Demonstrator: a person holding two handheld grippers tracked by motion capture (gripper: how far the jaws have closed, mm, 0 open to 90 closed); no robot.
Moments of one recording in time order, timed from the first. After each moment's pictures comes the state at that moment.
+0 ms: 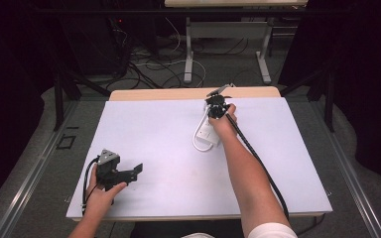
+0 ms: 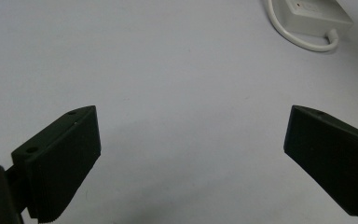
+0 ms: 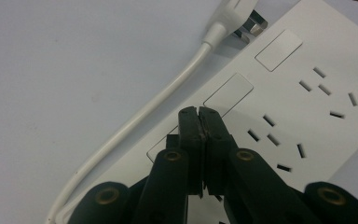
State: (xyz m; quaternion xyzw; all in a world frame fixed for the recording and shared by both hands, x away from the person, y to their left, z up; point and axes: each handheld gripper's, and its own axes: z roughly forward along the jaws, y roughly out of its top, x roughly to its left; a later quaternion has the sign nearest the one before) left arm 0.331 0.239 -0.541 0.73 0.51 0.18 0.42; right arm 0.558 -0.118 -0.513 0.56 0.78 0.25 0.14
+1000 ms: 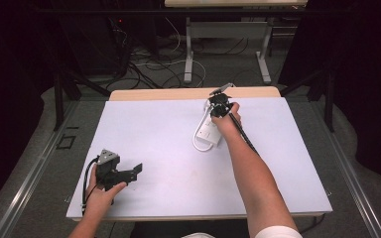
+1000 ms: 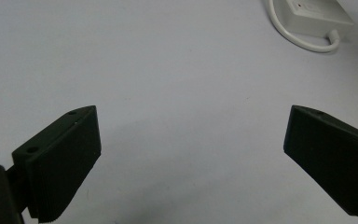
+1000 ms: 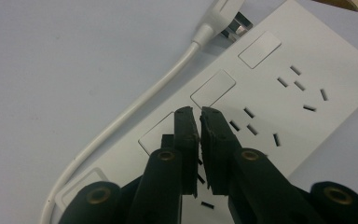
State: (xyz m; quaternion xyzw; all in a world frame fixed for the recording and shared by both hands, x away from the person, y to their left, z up) left arm 0.331 0.239 -0.541 0.73 0.51 0.18 0.42; right arm 0.553 -0.127 -0.502 0.55 0.78 0.25 0.14
